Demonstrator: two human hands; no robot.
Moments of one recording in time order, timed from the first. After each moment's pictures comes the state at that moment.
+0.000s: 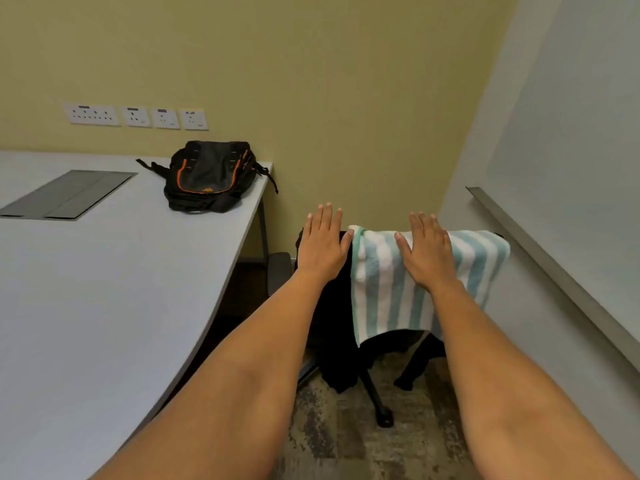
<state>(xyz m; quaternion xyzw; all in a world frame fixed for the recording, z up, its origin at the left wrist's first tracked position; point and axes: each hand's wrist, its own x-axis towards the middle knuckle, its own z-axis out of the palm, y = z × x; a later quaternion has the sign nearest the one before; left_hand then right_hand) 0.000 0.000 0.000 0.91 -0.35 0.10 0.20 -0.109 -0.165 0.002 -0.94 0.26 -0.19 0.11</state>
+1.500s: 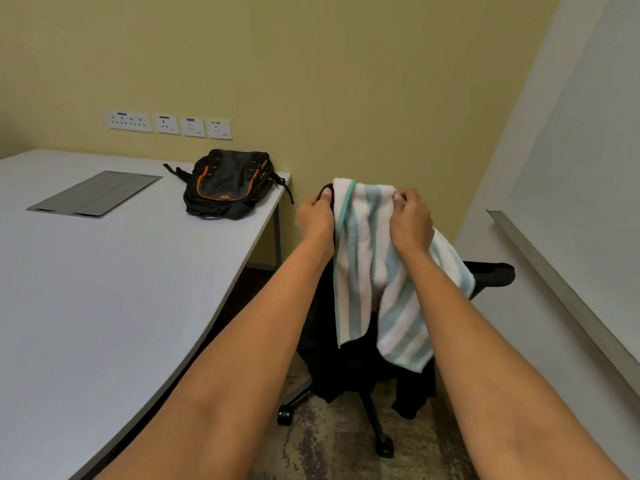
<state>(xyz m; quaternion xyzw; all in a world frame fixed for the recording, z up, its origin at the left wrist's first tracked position) -0.001 -0.041 0.085 0.63 0.03 -0.04 0.77 -0.049 -0.164 0.074 -0.84 0.28 -0.36 0.30</state>
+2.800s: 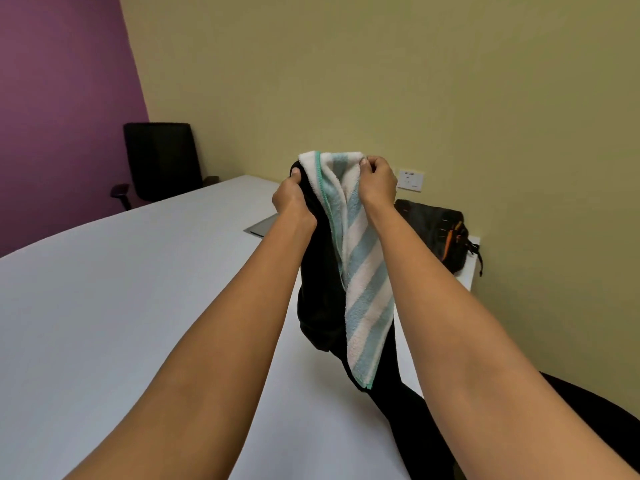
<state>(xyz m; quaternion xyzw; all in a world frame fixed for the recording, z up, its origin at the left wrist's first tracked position) 0.262 0.431 0.169 0.38 0.17 0.09 0.90 0.306 0.318 0.168 -0.79 0.01 -0.28 0.55</state>
